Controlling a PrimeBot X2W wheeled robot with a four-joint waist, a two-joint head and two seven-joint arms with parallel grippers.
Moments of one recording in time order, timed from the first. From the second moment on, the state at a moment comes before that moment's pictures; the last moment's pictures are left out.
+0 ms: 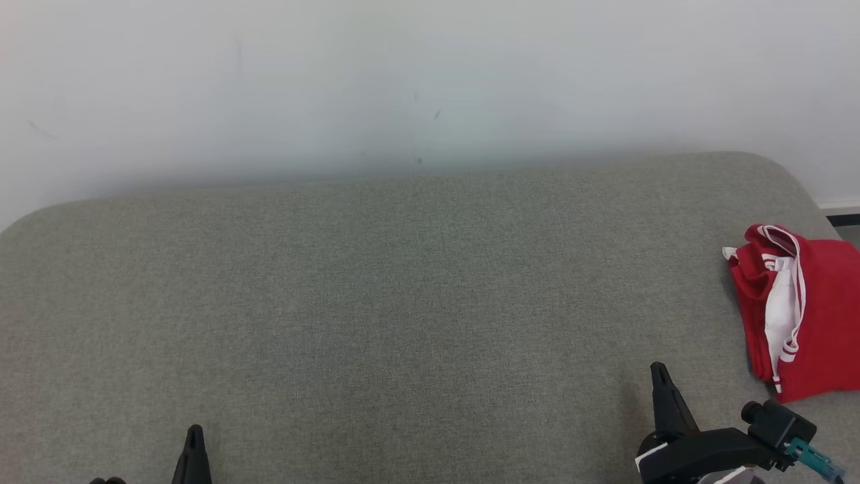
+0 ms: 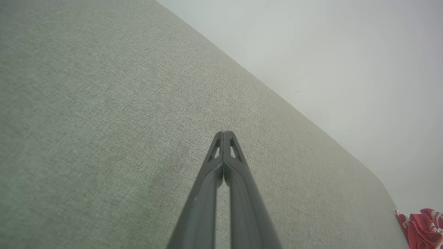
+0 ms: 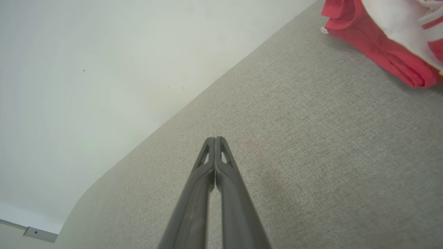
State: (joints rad) left arm -0.01 0.04 0.07 0.30 -0.70 -0.07 -0.11; right arm -0.10 -0.05 -0.04 0.38 0.65 0.13 -0.11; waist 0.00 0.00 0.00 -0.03
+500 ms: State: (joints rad) left arm -0.03 0.05 0.08 0.29 -0.92 -0.08 -0.06; right arm -0.10 -0.05 -0.06 0.35 0.88 0.13 -0.06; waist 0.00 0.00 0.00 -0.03
